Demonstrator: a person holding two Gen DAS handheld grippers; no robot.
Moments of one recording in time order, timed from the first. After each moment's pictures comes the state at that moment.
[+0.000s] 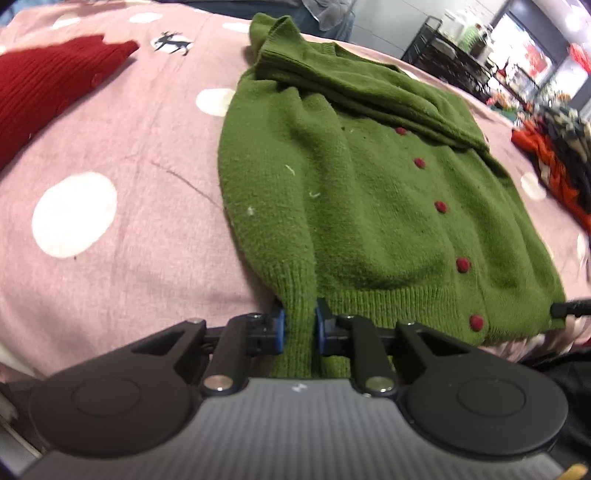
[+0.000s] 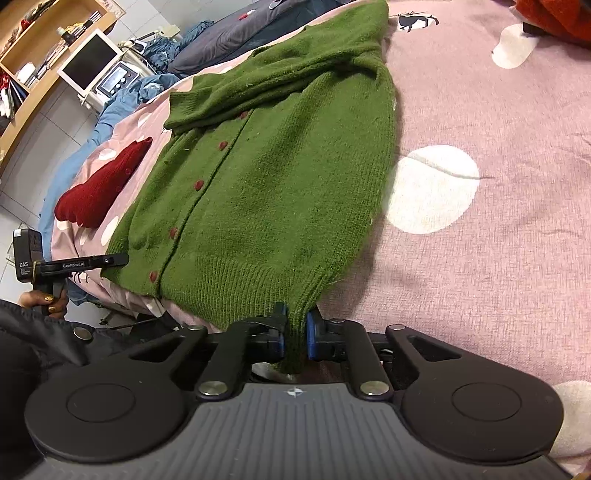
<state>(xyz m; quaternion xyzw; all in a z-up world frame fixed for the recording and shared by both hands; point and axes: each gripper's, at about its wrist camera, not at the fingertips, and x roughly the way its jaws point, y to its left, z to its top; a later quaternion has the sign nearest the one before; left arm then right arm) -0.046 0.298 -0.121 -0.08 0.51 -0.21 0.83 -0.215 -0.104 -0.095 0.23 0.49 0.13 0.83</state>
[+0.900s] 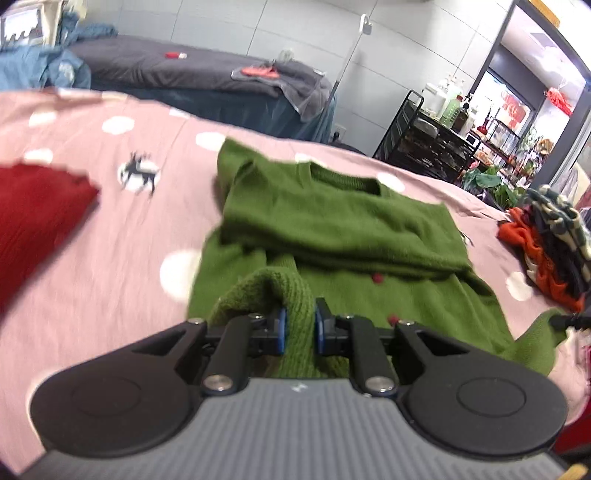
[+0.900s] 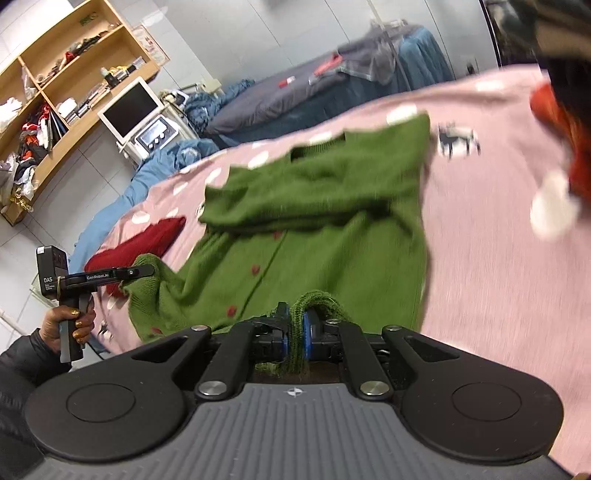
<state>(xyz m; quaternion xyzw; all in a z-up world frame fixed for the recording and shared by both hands) 0.046 0.263 -0.046 -0.08 0.38 -0.22 0.89 -0.137 -0.136 -0.032 0.22 0.38 0.17 0.88</state>
